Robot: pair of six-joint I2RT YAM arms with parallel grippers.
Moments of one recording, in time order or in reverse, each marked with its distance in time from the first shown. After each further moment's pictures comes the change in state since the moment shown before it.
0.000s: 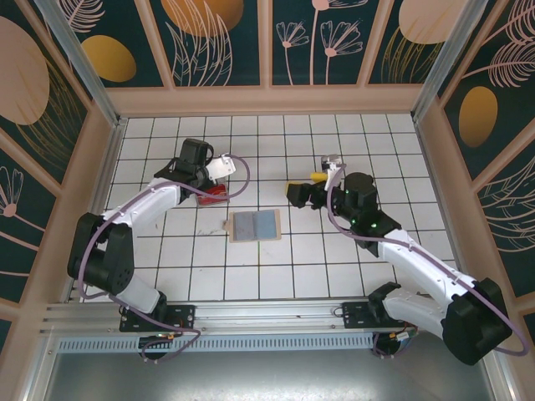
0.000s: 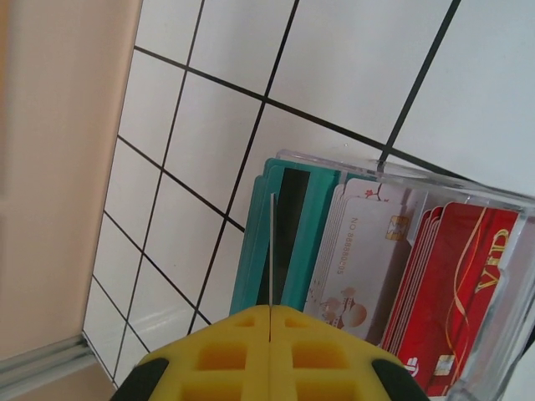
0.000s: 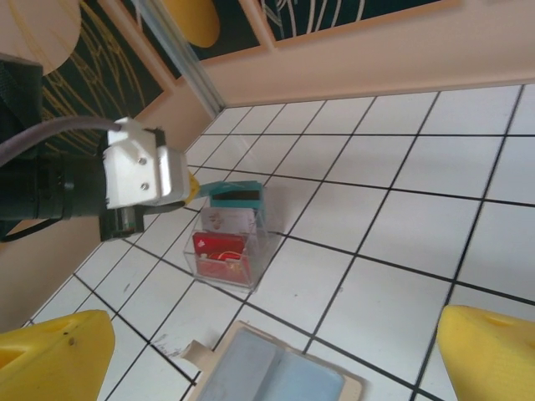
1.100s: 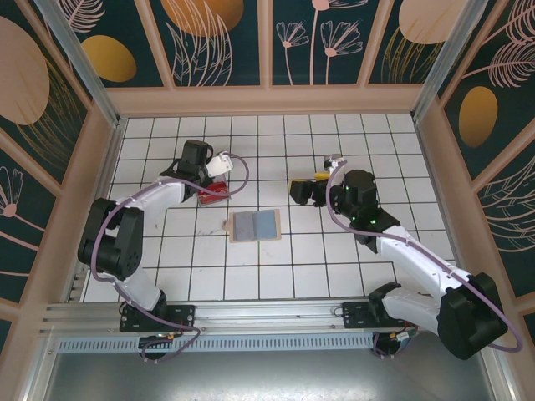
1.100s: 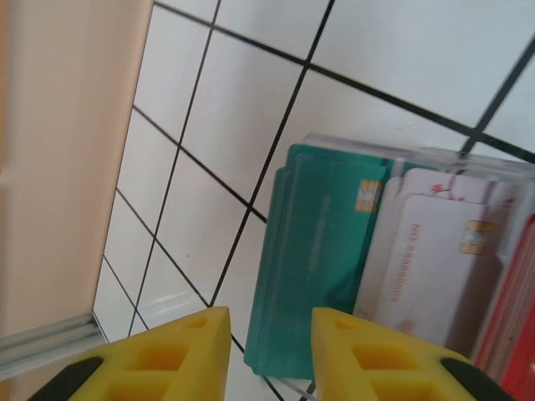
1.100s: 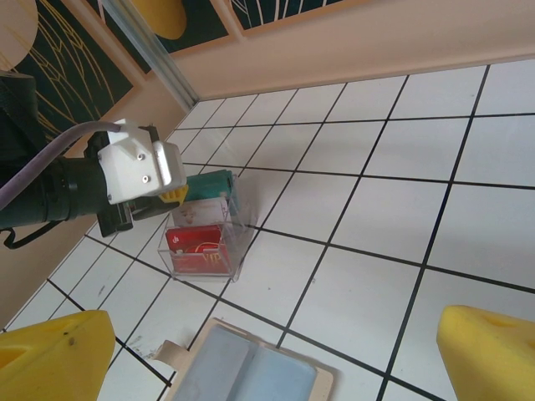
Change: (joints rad) left arm 0.042 0.115 -0.018 0.179 -0.071 -0.017; right arm -0.035 0.043 0.000 -0.003 -0.005 0.008
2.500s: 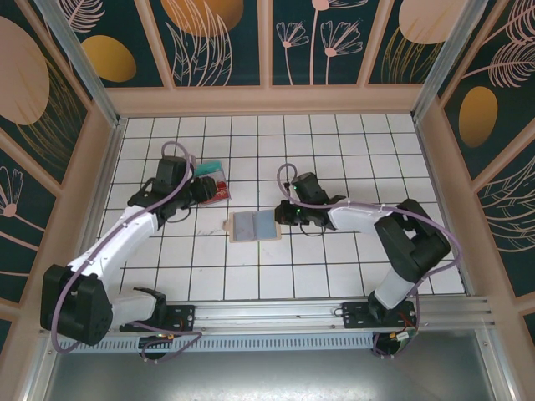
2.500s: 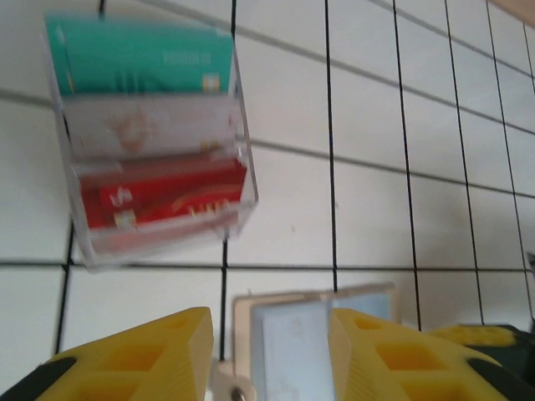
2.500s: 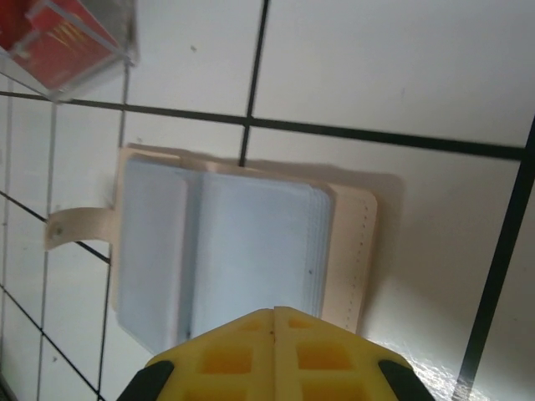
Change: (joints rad) left arm -0.016 -0.462 -0.198 -0.291 0.383 -1.550; right arm 0.164 0.579 0.198 -0.218 -0.076 0.251
